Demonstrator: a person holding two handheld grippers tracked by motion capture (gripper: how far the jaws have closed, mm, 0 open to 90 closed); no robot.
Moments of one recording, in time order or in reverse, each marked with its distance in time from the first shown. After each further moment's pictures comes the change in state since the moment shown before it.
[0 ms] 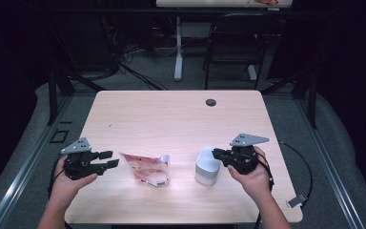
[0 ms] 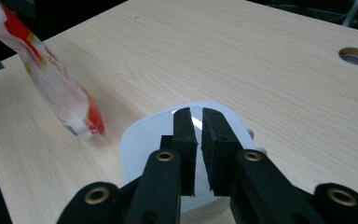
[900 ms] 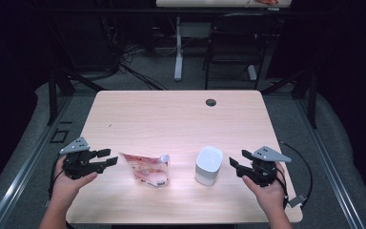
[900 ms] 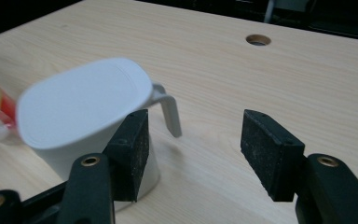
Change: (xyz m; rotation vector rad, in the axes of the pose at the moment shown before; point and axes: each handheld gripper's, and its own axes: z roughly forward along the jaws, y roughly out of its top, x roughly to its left) left arm 0.003 -0.003 0.001 -0.036 0.049 -0.020; right arm -0.024 -0.057 -0.023 -0.097 -0.248 0.080
